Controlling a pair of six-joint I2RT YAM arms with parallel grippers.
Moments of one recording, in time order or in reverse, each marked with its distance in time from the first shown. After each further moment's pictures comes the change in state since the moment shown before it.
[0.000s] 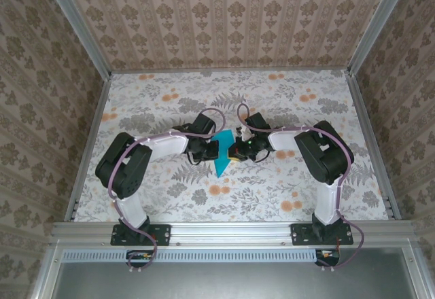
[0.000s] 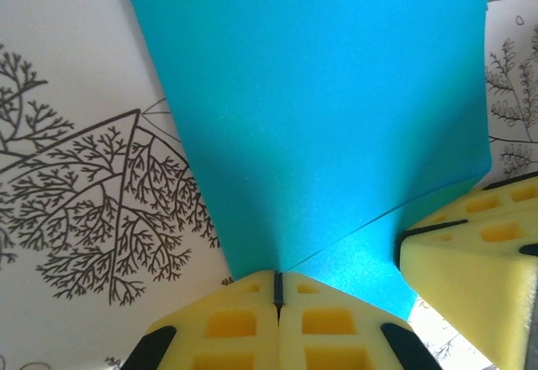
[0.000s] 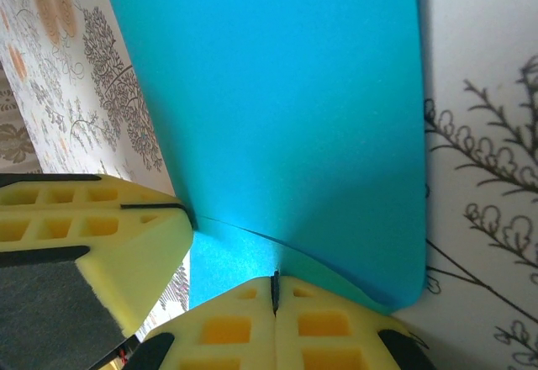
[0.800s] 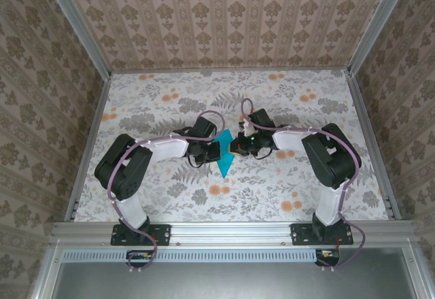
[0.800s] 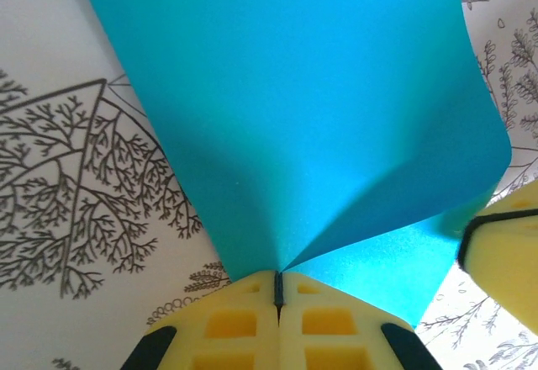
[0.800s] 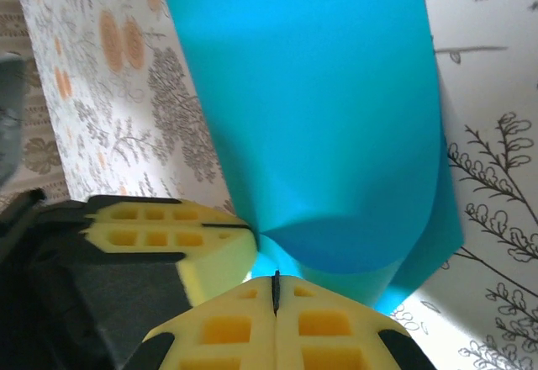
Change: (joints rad) left arm -0.019 -0.004 -0.047 0.072 0.004 -0.079; right arm -0.017 -0.066 -0.013 0.019 0.009 -0.008
